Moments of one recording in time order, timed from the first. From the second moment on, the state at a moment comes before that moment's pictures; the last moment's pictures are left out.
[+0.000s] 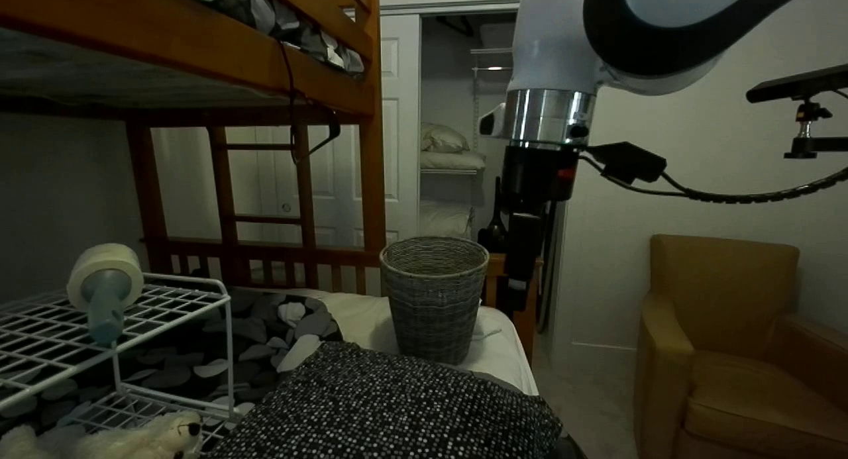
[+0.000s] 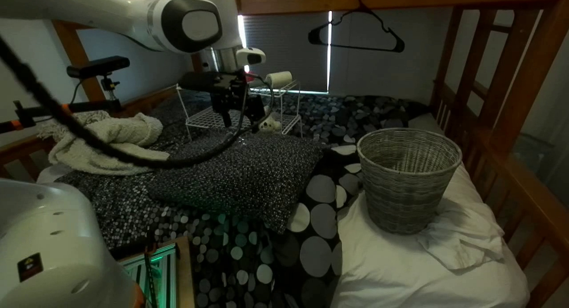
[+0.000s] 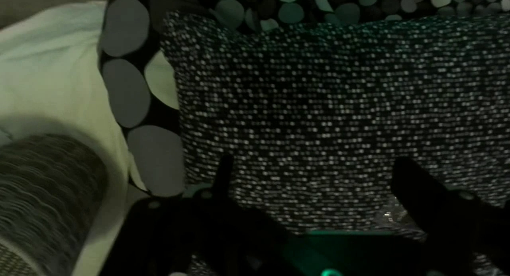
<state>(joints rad) 0.36 -0.56 0.23 -2.44 0.12 2.00 -0.18</state>
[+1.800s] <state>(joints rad) 0.52 0.21 0.40 -2.05 0.09 2.29 -0.85</state>
